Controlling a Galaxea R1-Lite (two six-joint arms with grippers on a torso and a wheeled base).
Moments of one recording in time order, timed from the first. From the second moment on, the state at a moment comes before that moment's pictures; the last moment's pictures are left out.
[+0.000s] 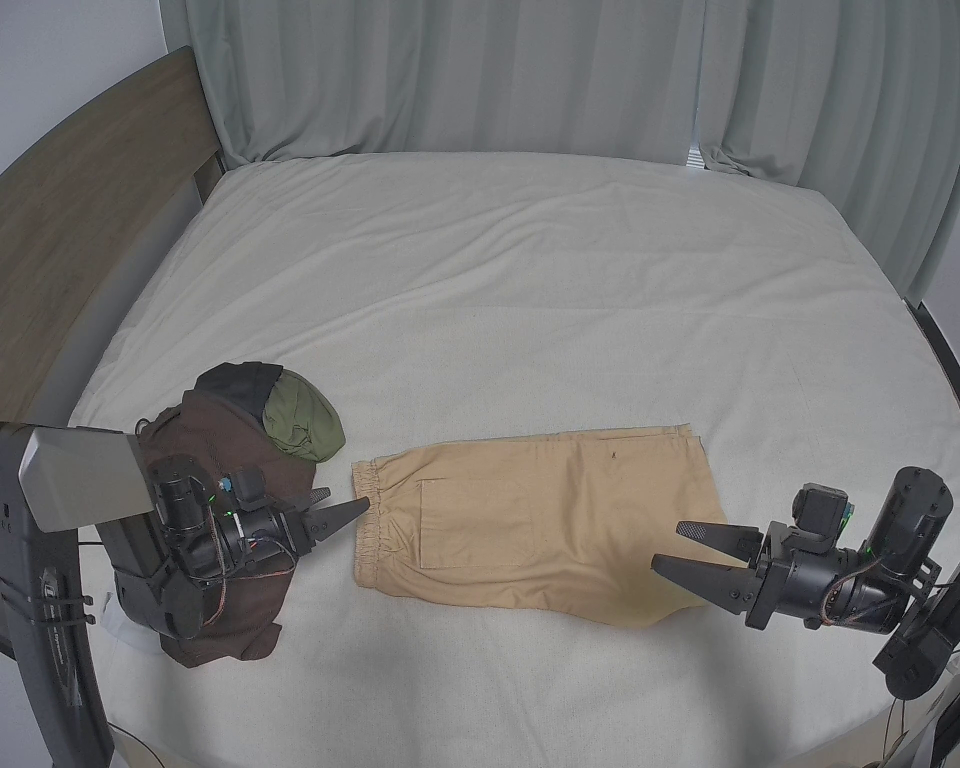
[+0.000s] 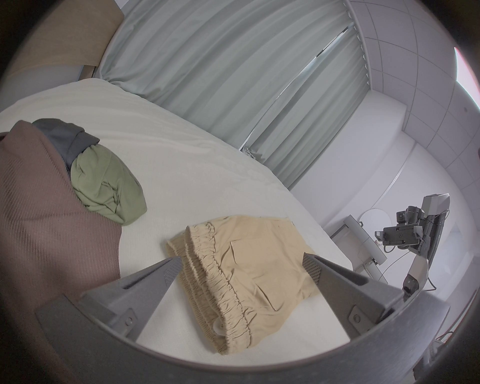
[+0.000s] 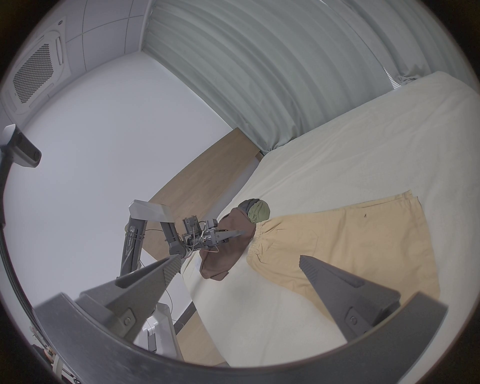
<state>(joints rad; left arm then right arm) -0.08 2.33 -0.57 -1.55 -0.71 -0.31 0.44 1.76 -0.11 -1.54 0.54 0.42</state>
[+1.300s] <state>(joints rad) -0.12 2.50 -0.58 -1.55 -0.70 -0.29 0.44 1.78 -0.11 -1.54 0.54 0.42</state>
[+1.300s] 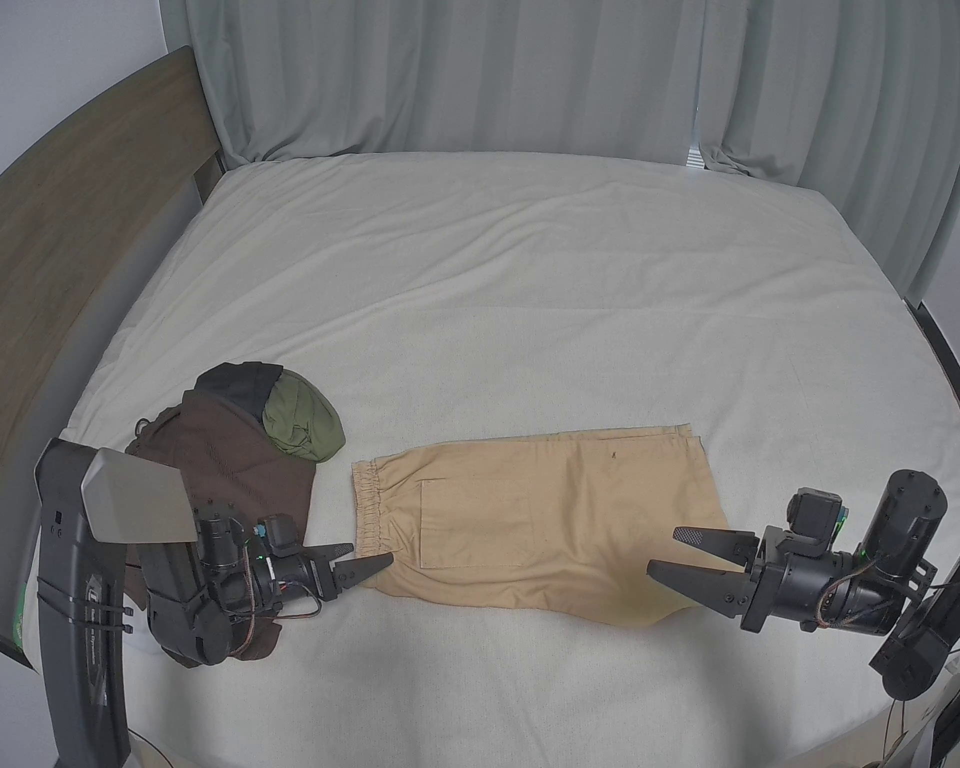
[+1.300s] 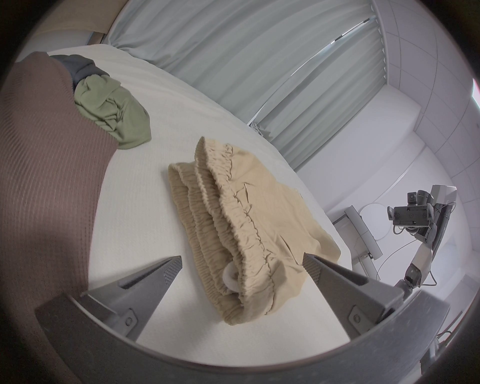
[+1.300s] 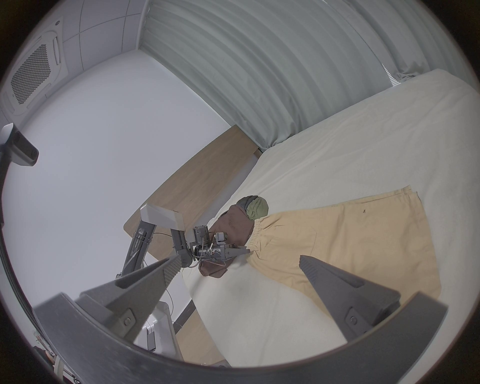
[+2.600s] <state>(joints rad) -0.20 2.53 -0.60 -1.55 -0.70 -0.40 0.44 1.80 -0.11 -1.54 0.54 0.39</state>
